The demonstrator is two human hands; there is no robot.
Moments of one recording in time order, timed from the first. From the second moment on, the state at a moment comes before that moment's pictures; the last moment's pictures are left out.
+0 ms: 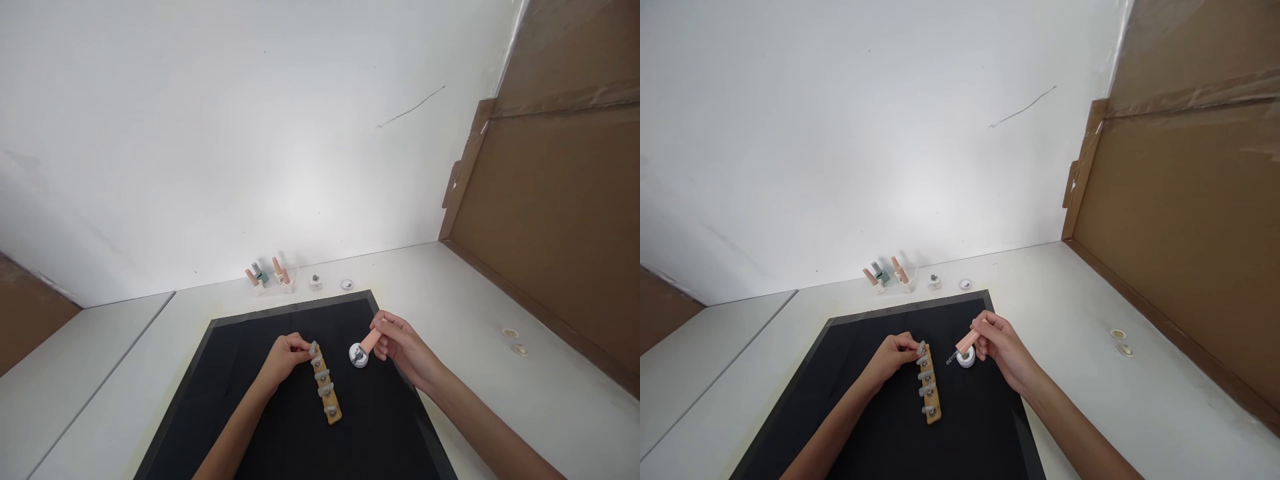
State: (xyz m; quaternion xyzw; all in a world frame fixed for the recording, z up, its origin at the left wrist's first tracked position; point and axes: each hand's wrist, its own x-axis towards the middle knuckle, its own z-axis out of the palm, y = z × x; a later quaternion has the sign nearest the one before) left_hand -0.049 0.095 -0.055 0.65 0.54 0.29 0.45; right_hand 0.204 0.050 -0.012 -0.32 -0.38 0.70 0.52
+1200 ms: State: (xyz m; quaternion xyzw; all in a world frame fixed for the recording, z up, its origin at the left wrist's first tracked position) left_hand -0.053 0.092 -0.058 0.69 0.52 0.26 0.42; right_hand 0.206 0.048 -0.008 -0.33 -0.37 0.69 0.53
